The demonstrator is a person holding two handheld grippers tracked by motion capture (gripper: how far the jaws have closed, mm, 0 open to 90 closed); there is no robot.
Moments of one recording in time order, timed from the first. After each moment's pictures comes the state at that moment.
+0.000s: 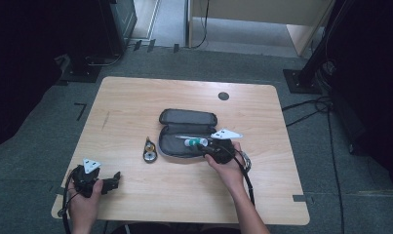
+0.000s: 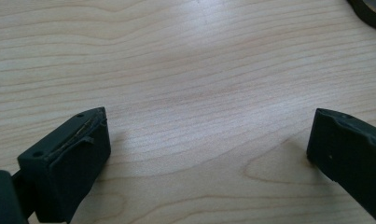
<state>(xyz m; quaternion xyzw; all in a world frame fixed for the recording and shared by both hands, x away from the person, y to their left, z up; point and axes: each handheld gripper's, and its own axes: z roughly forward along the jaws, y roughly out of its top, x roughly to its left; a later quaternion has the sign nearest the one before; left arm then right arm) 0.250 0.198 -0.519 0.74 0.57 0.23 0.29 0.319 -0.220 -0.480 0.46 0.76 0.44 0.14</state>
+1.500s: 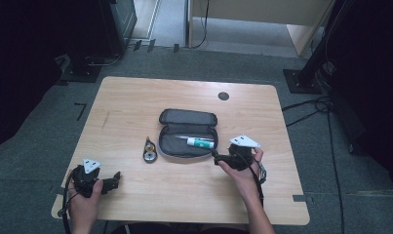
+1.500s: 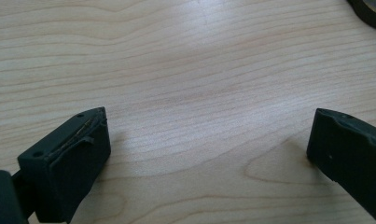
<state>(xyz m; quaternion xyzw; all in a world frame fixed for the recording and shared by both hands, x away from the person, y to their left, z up) 0.250 0.198 -0.519 0.74 0.57 0.23 0.29 0.292 -0.264 -0.479 0.53 0.72 0.40 0.22</state>
